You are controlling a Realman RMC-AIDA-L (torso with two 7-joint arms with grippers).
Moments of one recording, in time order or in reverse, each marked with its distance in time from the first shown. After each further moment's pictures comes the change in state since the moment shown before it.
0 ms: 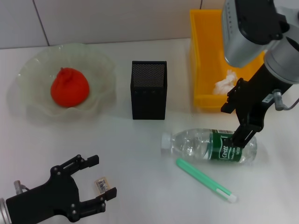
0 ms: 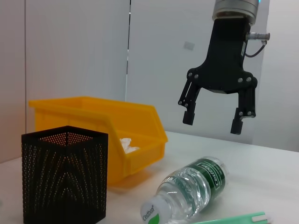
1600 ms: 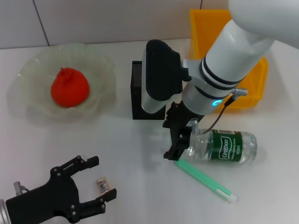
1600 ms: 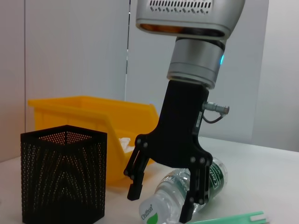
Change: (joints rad) left arm 0.003 0.000 0.001 -0.002 0.000 0.003 0.002; right arm 0.105 0.013 -0.433 0.454 0.158 0.588 0.112
